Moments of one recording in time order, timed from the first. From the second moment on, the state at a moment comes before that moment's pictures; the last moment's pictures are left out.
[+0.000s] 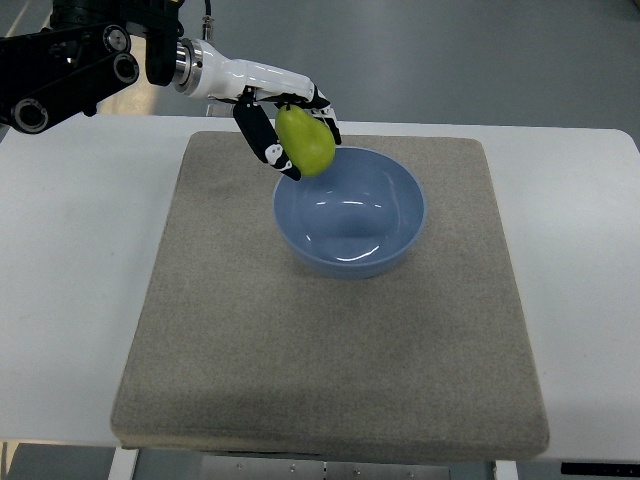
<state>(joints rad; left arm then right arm) -1.46 0.43 -0.08 -0.93 1.12 -0.59 -0.29 0.03 0.00 -0.09 0.12 -0.02 0.10 0.02</state>
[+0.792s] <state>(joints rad) -1.40 0.38 -0.08 -0.97 1.16 -0.59 -0.28 0.03 0.00 -0.09 0.12 -0.02 0.10 0.02</state>
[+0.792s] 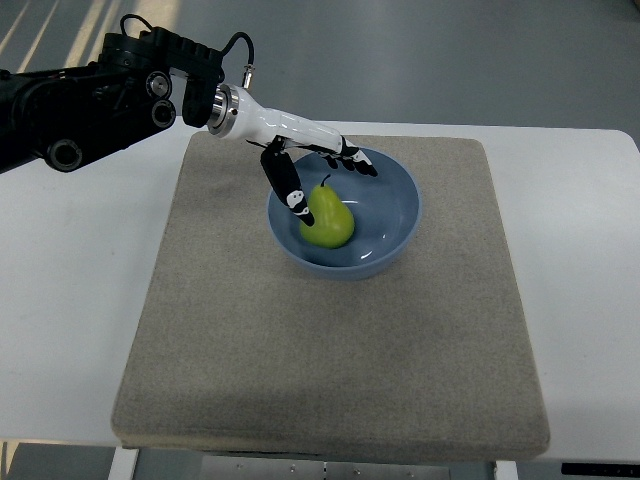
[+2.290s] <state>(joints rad) -0.96 0.48 -0.41 -0.46 -0.18 -0.61 -0.15 0.03 0.00 -0.09 0.12 -0.02 0.10 0.02</state>
